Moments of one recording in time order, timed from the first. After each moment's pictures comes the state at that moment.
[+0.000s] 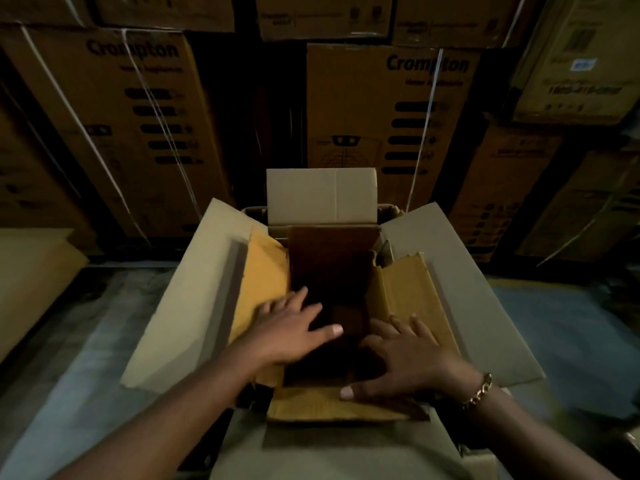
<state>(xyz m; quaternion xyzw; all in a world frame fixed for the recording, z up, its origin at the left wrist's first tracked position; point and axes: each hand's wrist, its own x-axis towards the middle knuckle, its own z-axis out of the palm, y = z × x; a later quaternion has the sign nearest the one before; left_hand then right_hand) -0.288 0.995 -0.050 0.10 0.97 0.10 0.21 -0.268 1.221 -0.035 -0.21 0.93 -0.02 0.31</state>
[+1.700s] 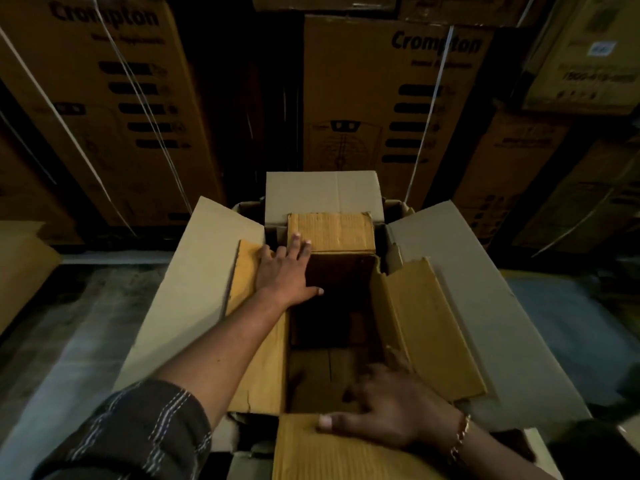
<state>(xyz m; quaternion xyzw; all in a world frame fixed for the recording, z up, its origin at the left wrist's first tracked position) -0.441 0.978 -0.114 0.08 0.99 -0.08 0.00 -0.274 1.187 -0.075 -0.25 0.91 -0.07 0.32</state>
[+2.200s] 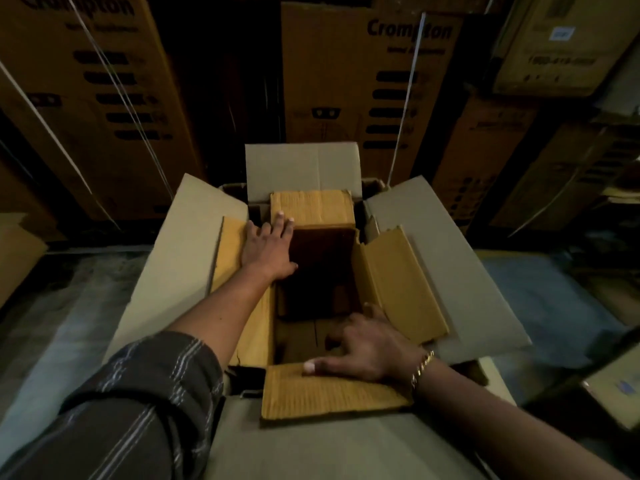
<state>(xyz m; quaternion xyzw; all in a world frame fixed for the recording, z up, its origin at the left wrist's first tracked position) -0.421 0.983 -0.118 0.09 0.99 -0.13 -0.01 -0.266 1.189 -0.089 -0.25 0.93 -0.11 0.25</state>
